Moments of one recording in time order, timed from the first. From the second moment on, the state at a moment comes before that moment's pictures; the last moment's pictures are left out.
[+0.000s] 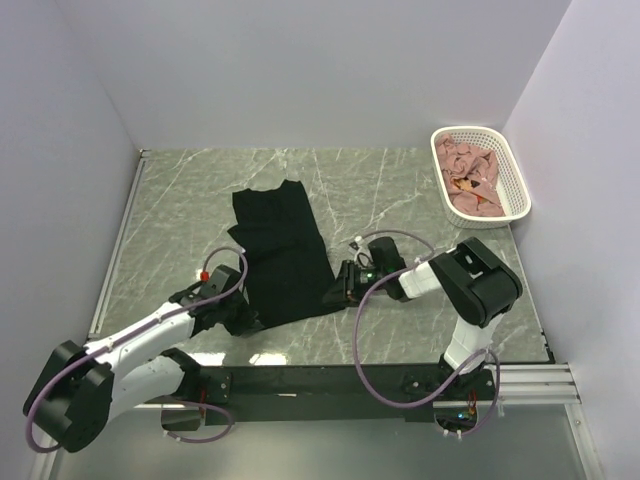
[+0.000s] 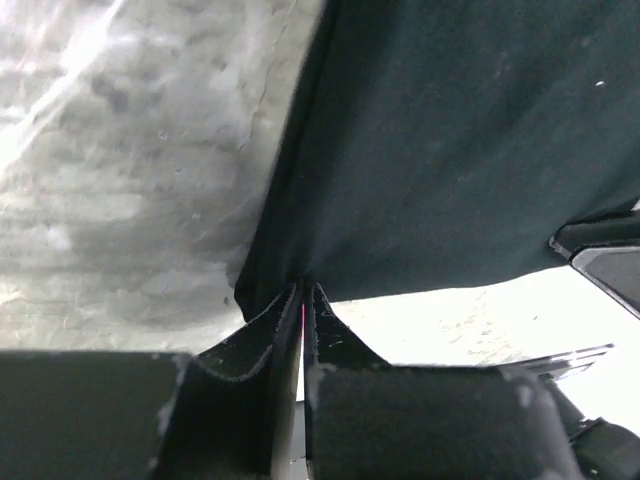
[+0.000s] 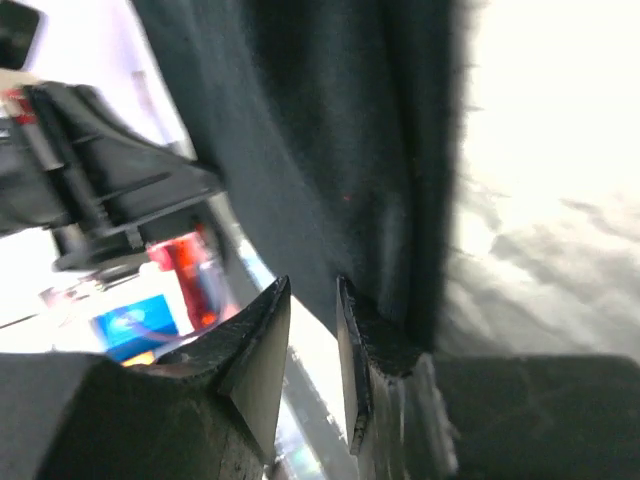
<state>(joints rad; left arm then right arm) -0.55 1.04 0.39 -0.45 0.11 -1.17 0.54 1.76 0.57 0.42 -0.75 0.87</state>
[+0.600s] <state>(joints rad) -0.33 1.12 0.52 -0.39 0.09 -1.08 0.43 1.78 0.81 0.34 -0.84 0.79</state>
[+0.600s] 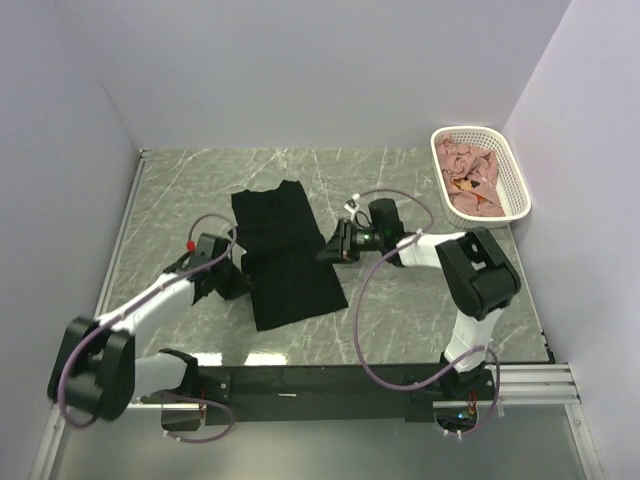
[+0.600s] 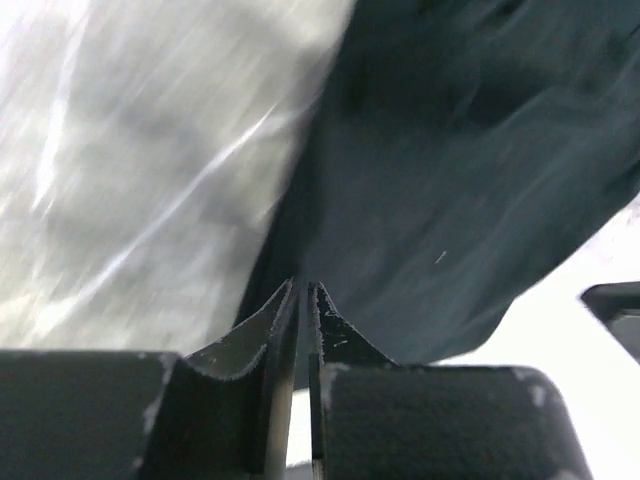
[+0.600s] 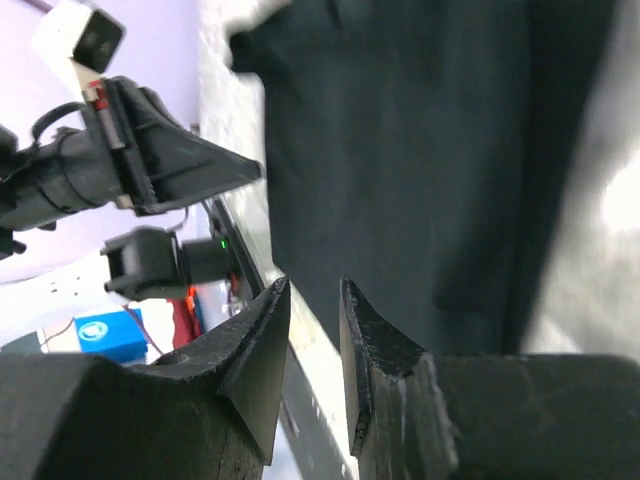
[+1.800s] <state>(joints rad) -0.15 1.27 0.85 -0.47 0.00 -0.83 0.36 1.75 1.10 -0.15 -0.59 0.55</state>
